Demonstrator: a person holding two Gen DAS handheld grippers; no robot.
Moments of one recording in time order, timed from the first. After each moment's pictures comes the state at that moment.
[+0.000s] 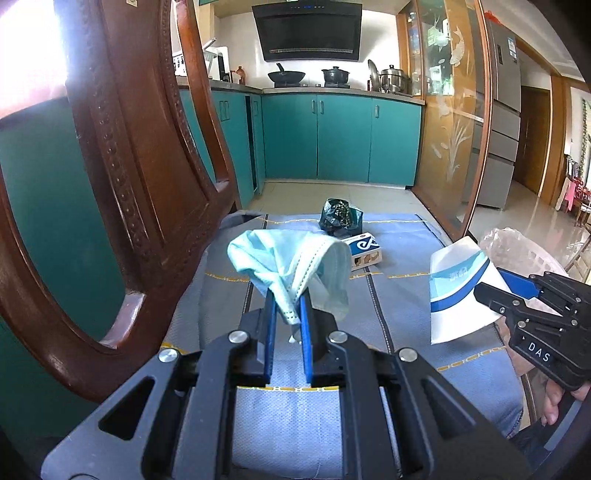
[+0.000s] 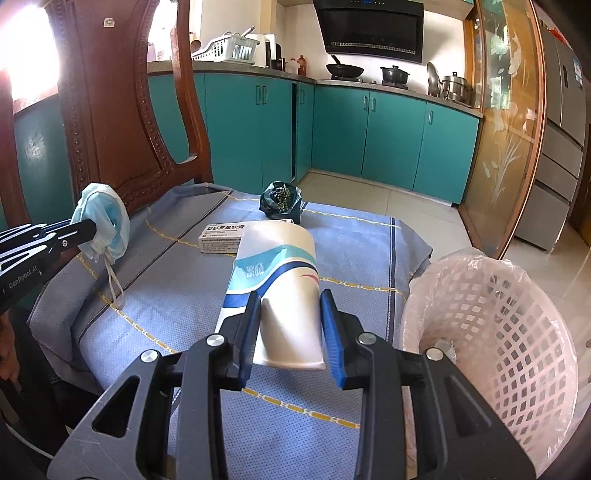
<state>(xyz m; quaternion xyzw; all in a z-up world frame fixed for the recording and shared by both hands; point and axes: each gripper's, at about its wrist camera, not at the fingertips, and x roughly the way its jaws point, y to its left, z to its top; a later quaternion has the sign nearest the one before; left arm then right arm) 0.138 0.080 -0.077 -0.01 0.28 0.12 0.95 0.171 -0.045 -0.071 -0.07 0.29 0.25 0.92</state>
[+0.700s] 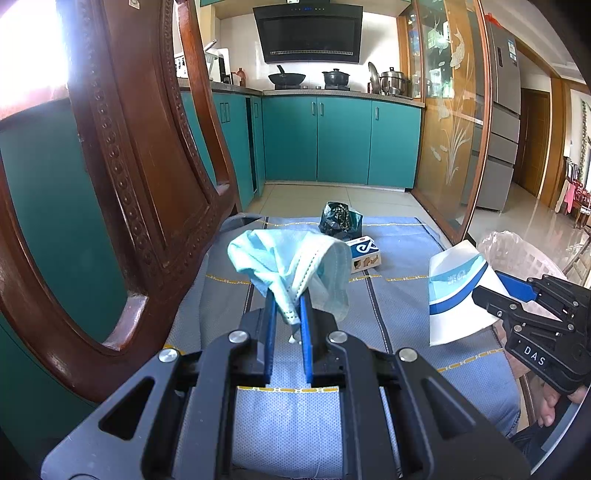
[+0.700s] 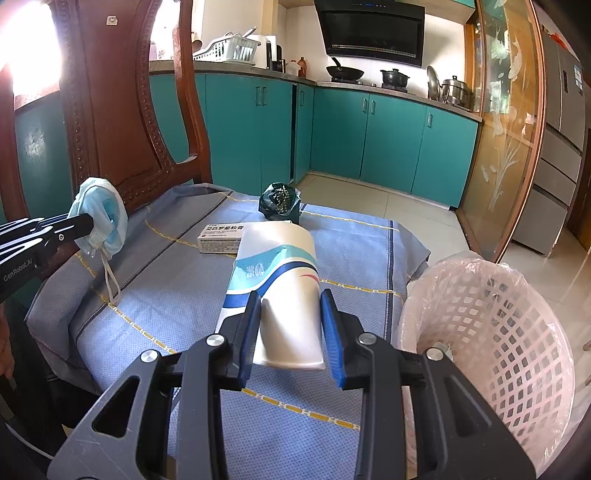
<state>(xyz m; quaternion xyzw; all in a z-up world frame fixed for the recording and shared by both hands) 0.135 0.084 -0.072 -0.01 0.28 0.12 0.95 0.169 -0.044 -0.070 -0.07 0.29 0.25 0.92</state>
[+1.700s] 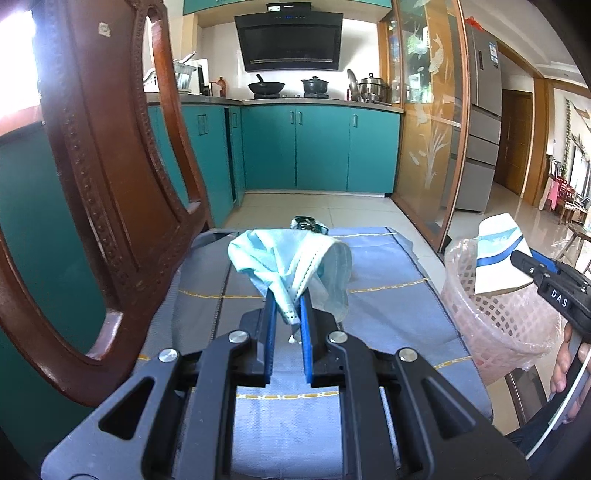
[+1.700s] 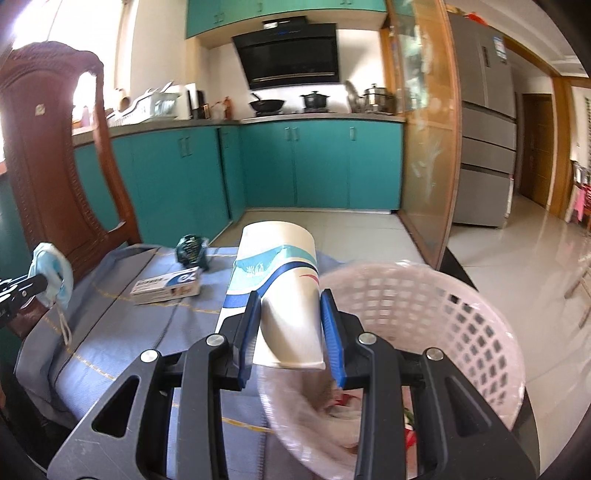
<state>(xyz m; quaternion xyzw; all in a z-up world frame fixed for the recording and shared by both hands) 0.122 0.066 -0.061 -0.01 0.26 0.08 0.96 0.167 -0.158 -0.047 0.02 0.23 0.12 0.96</state>
